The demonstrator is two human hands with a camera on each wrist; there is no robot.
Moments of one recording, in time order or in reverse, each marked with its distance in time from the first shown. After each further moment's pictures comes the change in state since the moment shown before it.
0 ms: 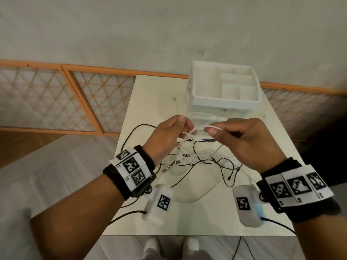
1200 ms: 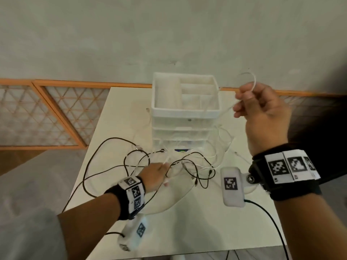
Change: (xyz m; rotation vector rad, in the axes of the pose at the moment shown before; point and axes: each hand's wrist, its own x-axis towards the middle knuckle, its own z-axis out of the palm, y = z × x) left_hand 0.037 -0.071 0.088 0.514 -0.195 -0.304; right_hand 0.037 0.052 -0.112 0.342 0.600 -0.111
